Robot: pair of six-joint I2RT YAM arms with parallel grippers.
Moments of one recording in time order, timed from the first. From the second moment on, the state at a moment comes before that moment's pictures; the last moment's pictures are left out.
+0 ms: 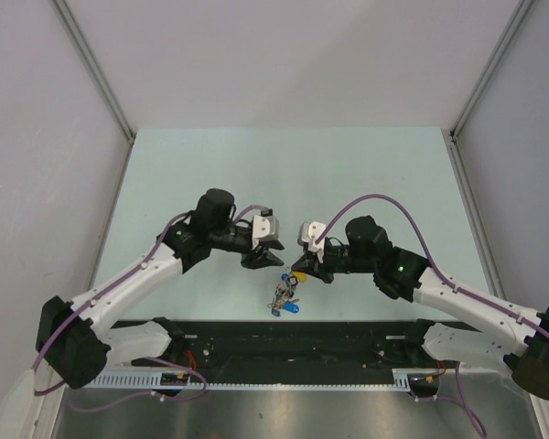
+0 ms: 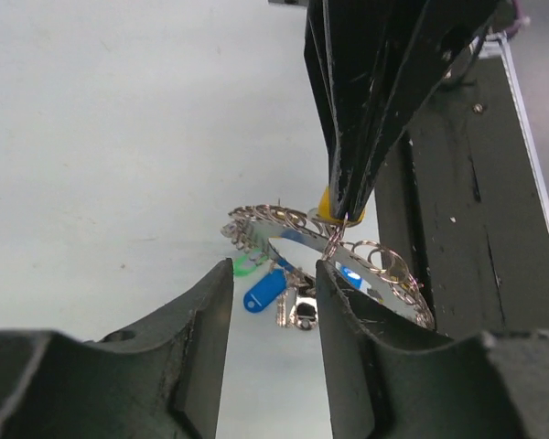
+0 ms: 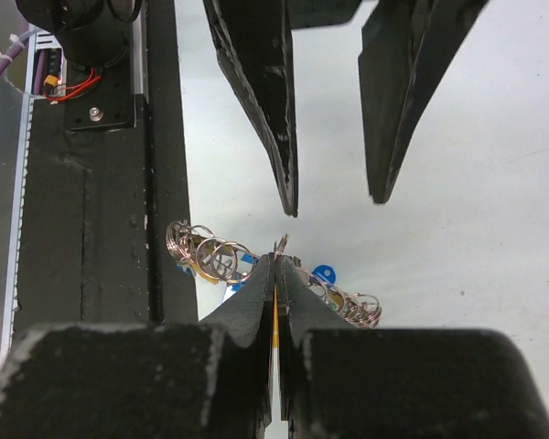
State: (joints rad) left arm -0.64 1.11 0.85 -0.29 0.82 0.47; right arm 0.89 1.01 0.75 -0.11 -0.48 -0.25
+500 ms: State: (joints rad) left arm -0.68 1.29 0.99 -0.53 0.94 0.66; right arm 0.89 1.01 0.75 -0.13 -0.49 -0.25
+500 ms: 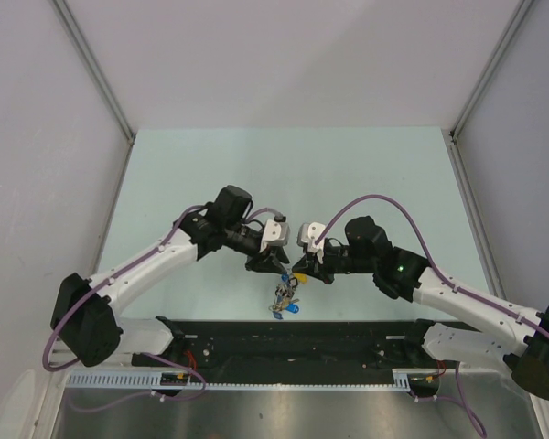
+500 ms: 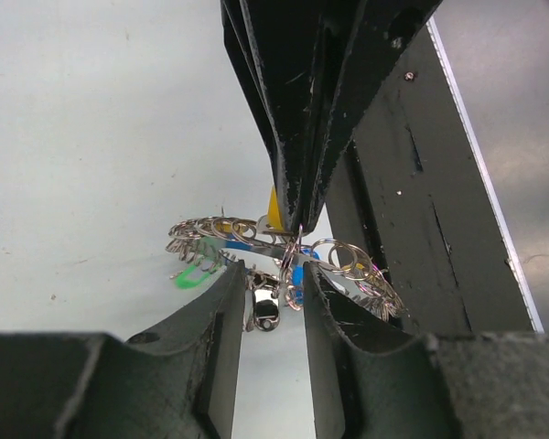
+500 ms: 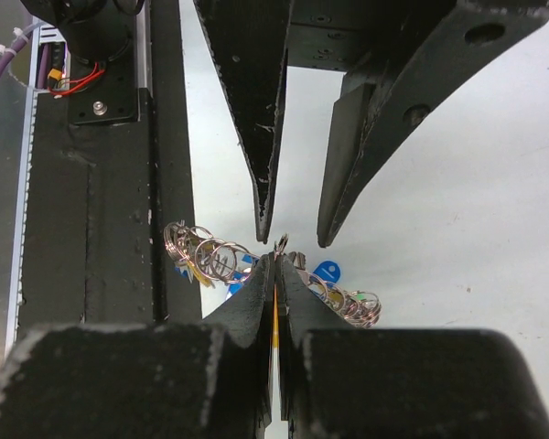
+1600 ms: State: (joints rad) left arm -0.67 1.09 0.75 -0.14 0.92 0.26; right arm 0.91 0.96 0.76 -0.17 -0.44 -0.26
